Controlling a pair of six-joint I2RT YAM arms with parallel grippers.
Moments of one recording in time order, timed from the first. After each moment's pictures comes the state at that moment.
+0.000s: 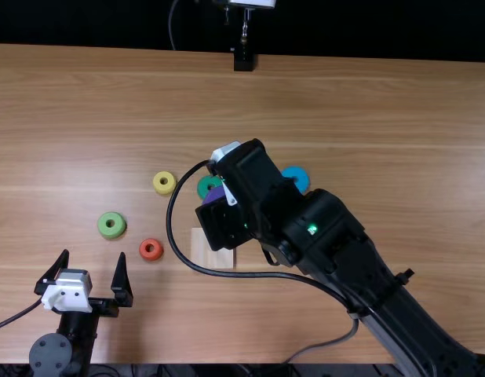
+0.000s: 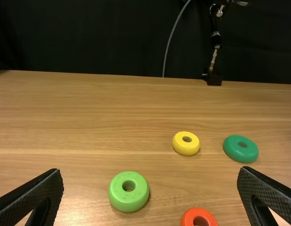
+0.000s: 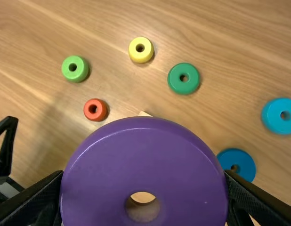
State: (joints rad) left arm -0.05 0.01 0.04 -0.11 0.01 -0.11; right arm 0.75 1.69 1.83 -1.13 -0.01 0.22
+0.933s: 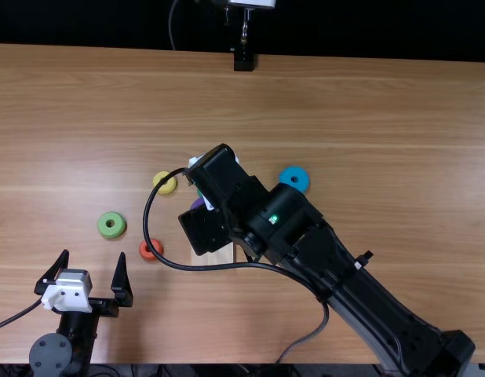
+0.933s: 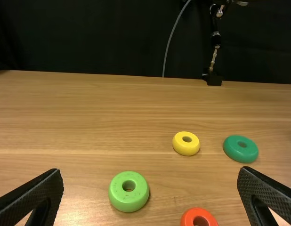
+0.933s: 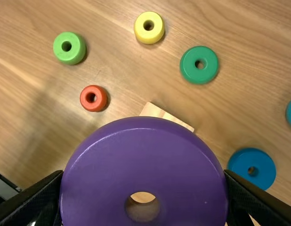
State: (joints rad) left arm -0.05 0.01 0.04 -0.11 0.01 -0.11; right arm 0.79 1.79 1.83 -1.12 -0.01 0.21
